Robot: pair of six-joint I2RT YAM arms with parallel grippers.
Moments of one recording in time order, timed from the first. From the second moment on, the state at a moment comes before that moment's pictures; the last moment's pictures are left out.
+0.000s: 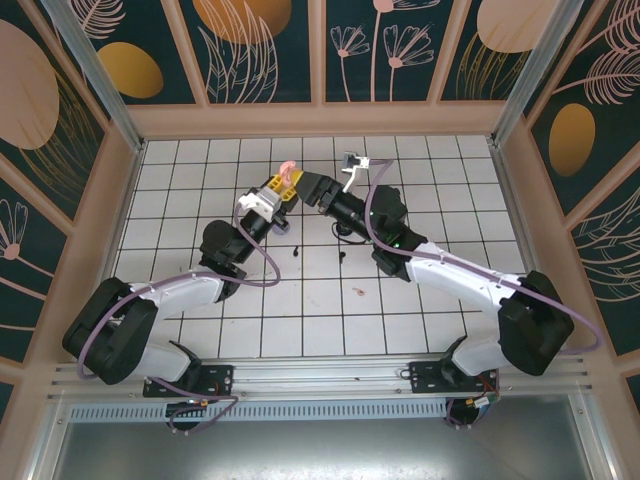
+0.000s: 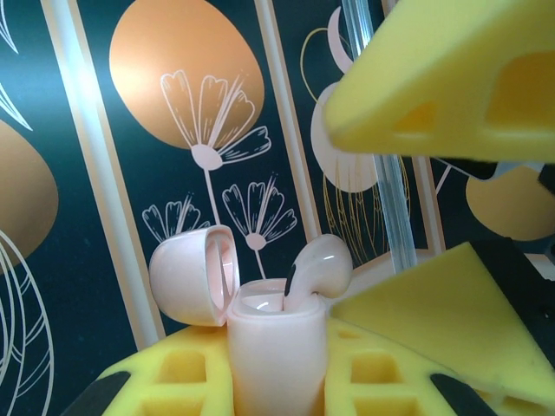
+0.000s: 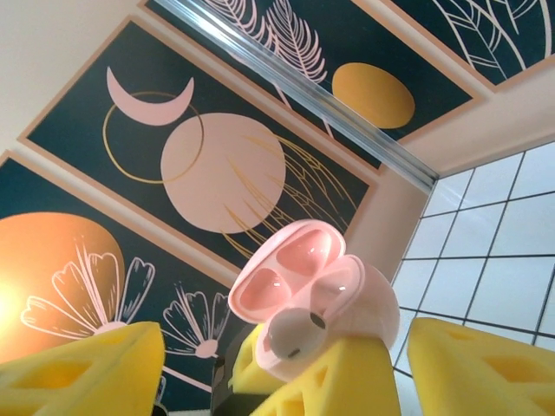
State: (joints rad) left arm -0.60 1.41 0.58 1.19 0.13 0.16; right arm 0.80 1.37 0.93 0.56 -0.16 0.97
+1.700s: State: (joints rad) left arm -0.59 1.39 0.59 1.09 0.33 0.11; right arm 0.74 1.44 1.43 -0.51 -0.19 0.62
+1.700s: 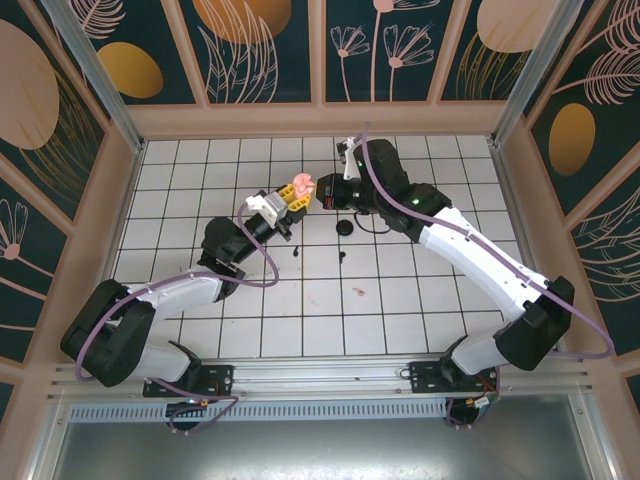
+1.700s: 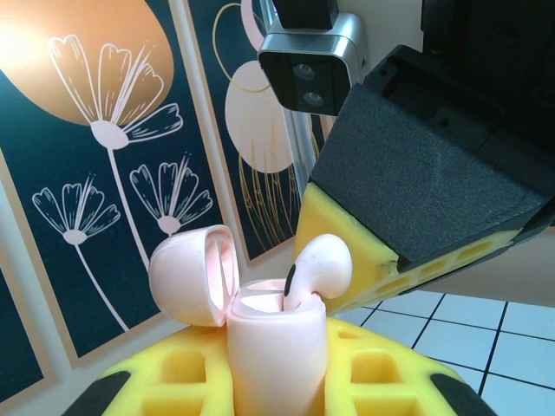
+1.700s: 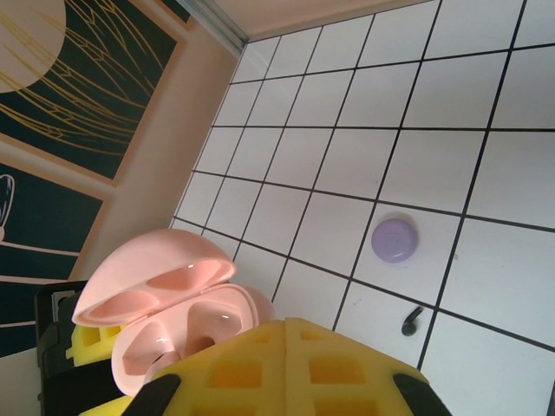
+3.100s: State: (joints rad) left arm -0.59 1.42 0.60 1.13 0.34 0.09; right arm 0.82 1.45 1.54 -0.67 -0.10 0.62
